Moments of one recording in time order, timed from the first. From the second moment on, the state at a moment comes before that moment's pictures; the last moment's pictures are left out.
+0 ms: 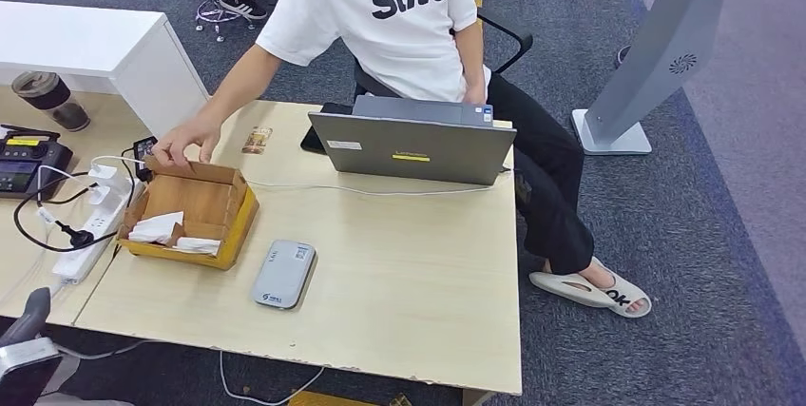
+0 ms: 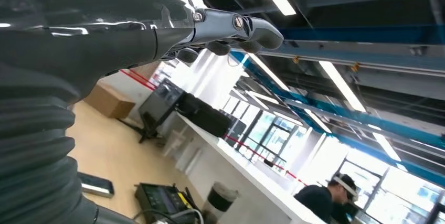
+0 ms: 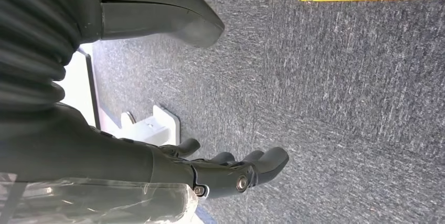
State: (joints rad) left arm 0.37 0.02 0.55 -2.06 -0.77 0.45 -0.40; right arm -0.02 0.16 -1.03 -0.25 1.44 -0.21 0.06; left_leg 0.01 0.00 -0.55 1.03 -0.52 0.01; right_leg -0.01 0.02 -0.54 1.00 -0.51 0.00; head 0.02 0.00
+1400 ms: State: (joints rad) left arm -0.04 -0.21 1.06 -0.34 -0.93 0.42 -0.16; right arm -0.03 0.20 -1.10 -0.26 1.57 -0.41 0.08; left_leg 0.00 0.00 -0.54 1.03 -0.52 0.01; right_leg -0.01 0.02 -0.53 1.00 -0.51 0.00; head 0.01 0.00
